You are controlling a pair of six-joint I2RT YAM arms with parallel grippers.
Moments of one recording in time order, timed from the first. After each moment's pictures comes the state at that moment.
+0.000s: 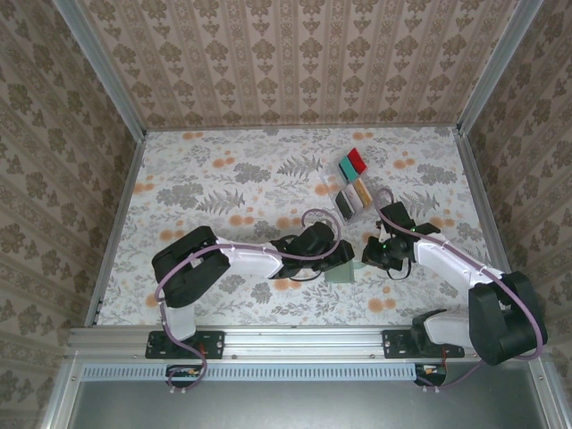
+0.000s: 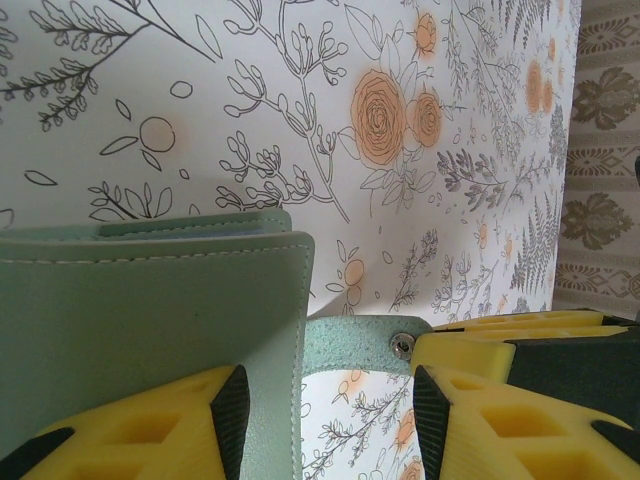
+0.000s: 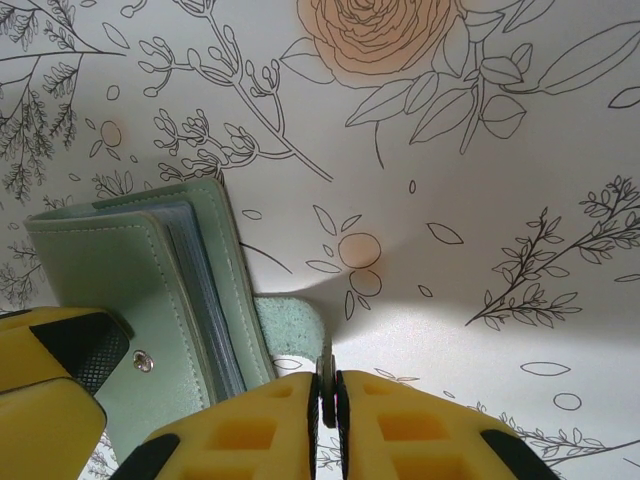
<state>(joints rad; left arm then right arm) -1.12 1.85 0.96 0.23 0.11 -1.24 0.27 1.26 0.64 -0.63 -0.24 0.58</state>
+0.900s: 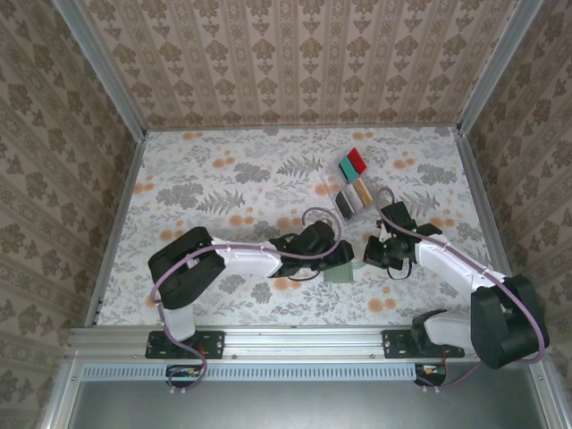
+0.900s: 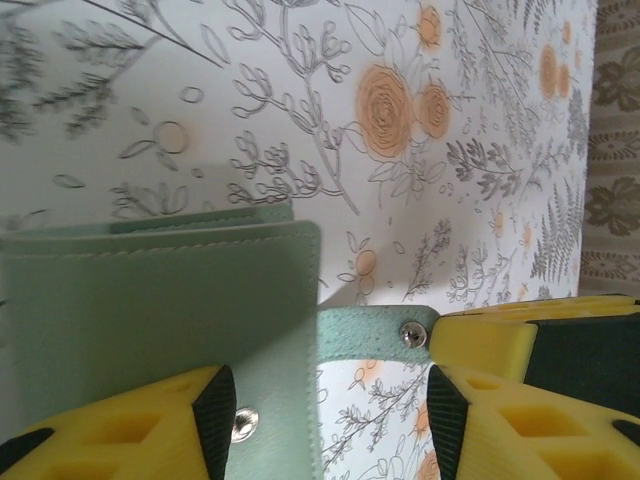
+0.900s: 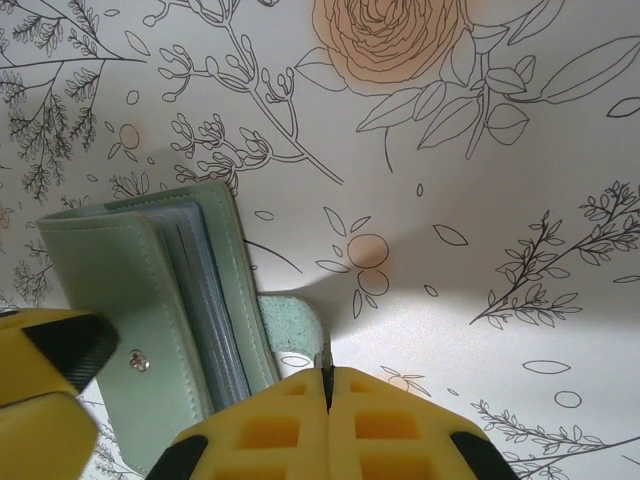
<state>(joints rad) -1.12 1.81 0.97 0.12 0.08 -1.17 0.27 1.24 0.64 -0.64 -0.24 0.57</state>
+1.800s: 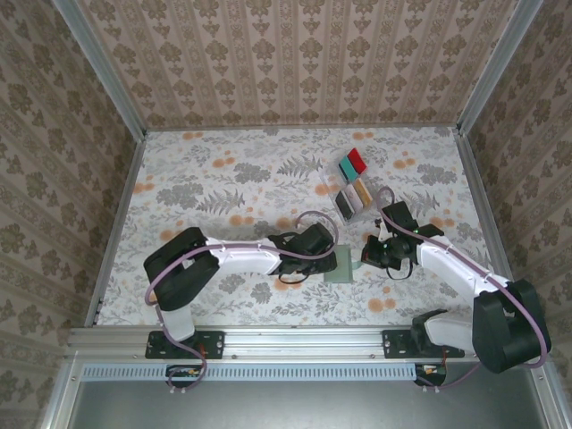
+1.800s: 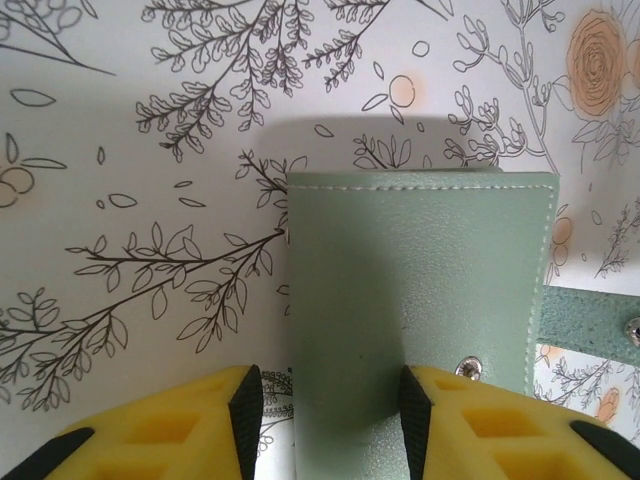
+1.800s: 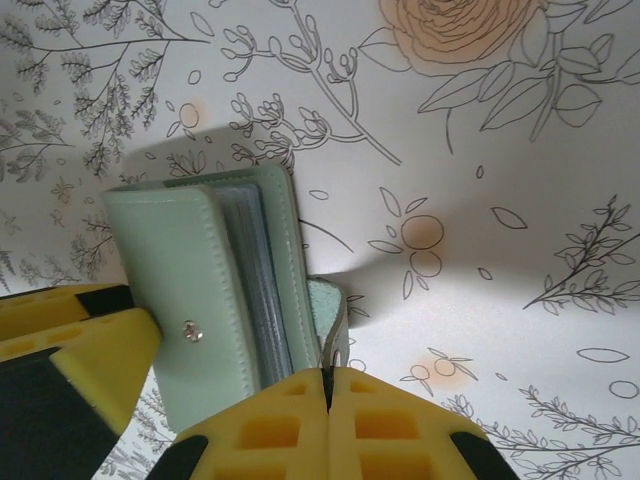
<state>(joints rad) -1.12 1.80 1.01 -0.17 0.01 -1.09 0.27 1.21 0.64 -0.63 -0.32 0.58</state>
